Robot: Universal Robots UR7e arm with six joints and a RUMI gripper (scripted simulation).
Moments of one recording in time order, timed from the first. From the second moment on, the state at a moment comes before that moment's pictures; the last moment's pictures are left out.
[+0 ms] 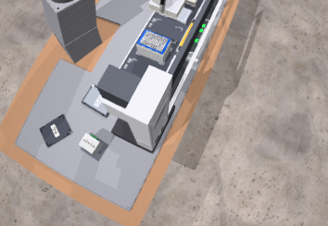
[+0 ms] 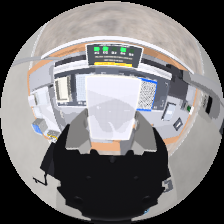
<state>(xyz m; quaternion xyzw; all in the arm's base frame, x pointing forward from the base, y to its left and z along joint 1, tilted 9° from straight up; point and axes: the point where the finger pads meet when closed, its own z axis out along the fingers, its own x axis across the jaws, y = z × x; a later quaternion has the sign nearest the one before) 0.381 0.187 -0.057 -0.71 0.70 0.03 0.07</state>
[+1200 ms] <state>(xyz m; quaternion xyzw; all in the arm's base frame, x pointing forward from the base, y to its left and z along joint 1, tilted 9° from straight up) 0.385 0.194 -0.110 -0.71 0.70 0.03 0.07</state>
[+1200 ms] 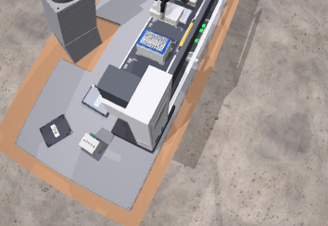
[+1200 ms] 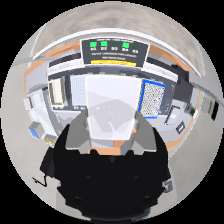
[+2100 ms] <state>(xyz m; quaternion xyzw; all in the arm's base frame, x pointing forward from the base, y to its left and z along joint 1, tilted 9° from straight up) 0.388 0.200 -0.148 -0.71 0.70 0.03 0.07</state>
